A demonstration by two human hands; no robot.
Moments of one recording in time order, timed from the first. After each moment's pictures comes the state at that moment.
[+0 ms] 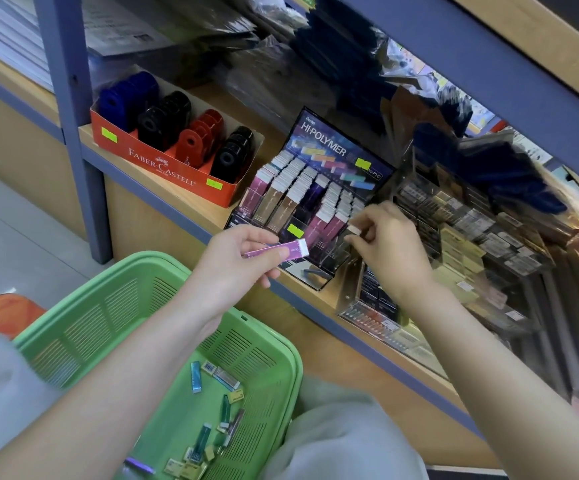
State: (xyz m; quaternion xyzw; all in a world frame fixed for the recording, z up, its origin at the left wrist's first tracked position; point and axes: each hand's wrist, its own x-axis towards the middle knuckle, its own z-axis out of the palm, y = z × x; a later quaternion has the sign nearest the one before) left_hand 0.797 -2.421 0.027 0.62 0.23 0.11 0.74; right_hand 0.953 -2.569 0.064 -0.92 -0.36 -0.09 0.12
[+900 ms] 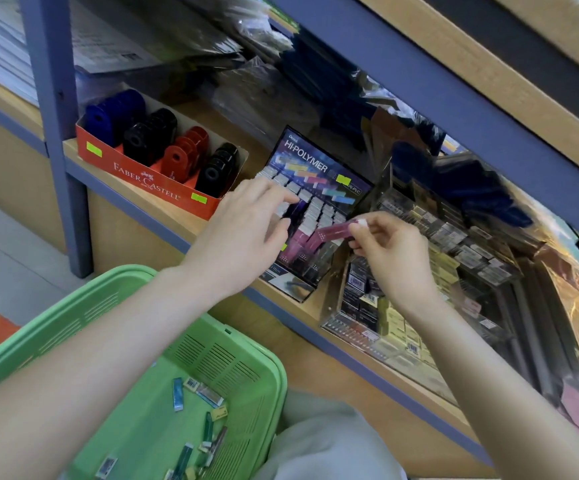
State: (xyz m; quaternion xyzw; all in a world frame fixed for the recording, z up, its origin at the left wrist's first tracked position) left_hand 0.827 -2.409 0.048 0.89 0.07 0.29 0.35; right_hand 0.926 -2.575 0.094 -0.89 -0.29 -0.05 0.34
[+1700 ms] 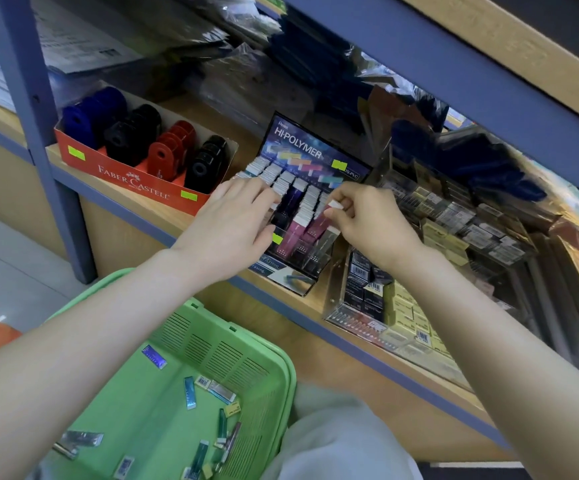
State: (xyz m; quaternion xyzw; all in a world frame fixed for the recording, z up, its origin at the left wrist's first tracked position) left_hand 0.858 -2.390 0.020 0.96 0.03 0.23 0.17; right_hand 0.968 -2.548 0.088 -0.91 -0.39 -0.03 0.14
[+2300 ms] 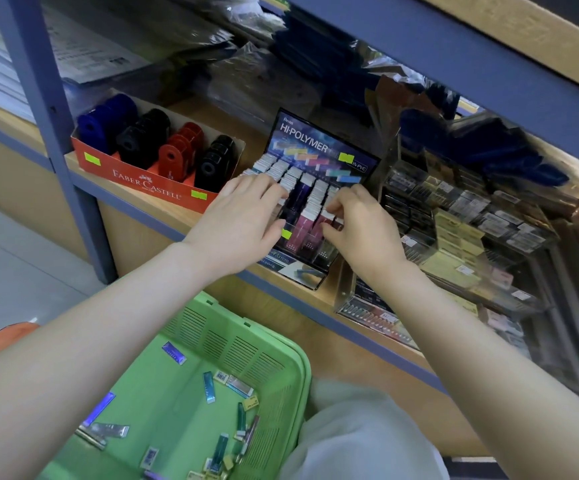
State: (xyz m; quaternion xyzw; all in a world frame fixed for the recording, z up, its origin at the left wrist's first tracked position) left_hand 0.862 -2.389 0.023 0.97 0.01 0.22 0.14; right_hand 0.955 -2.550 0.060 -0.92 -0.37 -0.12 0.10
